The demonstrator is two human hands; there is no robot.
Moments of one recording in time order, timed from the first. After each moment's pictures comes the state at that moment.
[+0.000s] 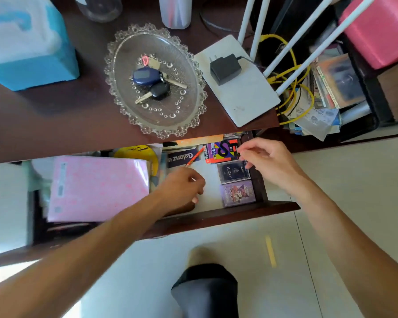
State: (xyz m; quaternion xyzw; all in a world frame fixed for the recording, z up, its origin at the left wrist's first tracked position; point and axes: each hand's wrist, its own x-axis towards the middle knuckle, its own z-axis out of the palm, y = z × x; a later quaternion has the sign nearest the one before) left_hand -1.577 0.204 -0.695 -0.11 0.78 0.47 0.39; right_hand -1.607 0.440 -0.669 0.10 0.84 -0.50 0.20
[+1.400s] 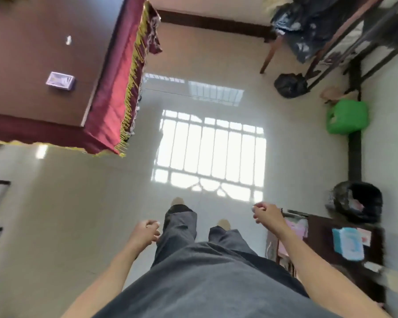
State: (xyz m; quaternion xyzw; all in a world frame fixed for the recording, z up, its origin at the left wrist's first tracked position) left_hand -0.843 0.211 -0.045 -0.82 0.11 0.55 -0.10; right_hand -1.193 0.027 -0.045 -0.50 0.68 0.07 0.52
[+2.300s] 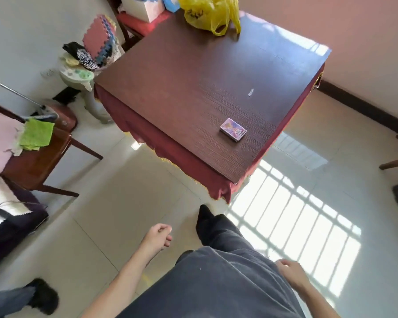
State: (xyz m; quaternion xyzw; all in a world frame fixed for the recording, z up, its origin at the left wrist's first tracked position) left_hand -0.409 0.288 -0.031 -0.82 -0.07 0.48 -0.31; right_hand -0.750 0.025 -0.079 -0.59 0.61 0.24 0.47
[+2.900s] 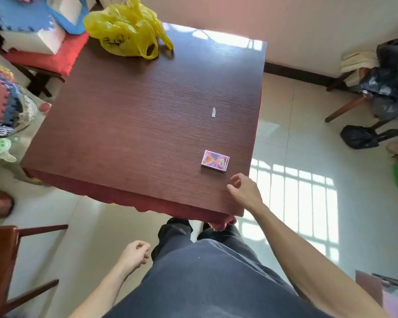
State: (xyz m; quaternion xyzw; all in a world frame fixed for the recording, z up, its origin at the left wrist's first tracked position) left_hand -0.150 0.208 -0.058 -0.82 0.06 0.55 -0.15; right_hand -0.400 -0.083 -0.010 -0.67 0.62 0.02 0.40
